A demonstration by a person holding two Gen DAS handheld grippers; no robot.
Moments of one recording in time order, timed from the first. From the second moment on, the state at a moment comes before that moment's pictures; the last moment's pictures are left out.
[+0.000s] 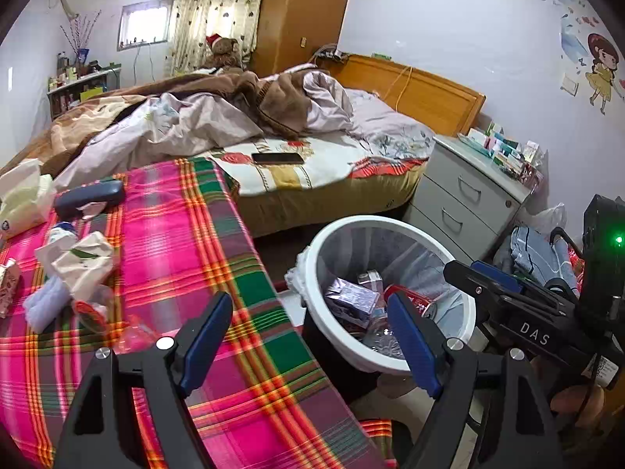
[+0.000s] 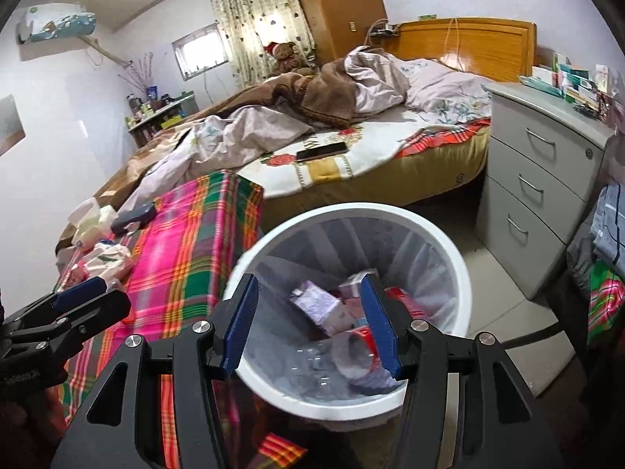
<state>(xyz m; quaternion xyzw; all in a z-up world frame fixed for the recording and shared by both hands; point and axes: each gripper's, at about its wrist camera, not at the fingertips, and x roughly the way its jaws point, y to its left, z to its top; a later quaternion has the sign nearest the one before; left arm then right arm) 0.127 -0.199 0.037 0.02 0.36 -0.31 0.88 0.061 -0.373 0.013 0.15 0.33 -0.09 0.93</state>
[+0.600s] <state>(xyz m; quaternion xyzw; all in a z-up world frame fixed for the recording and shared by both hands) 0.129 -0.084 0.036 -0.03 0.34 -0.22 0.91 0.083 -0.291 0.010 0.13 0.33 -0.01 0.93</state>
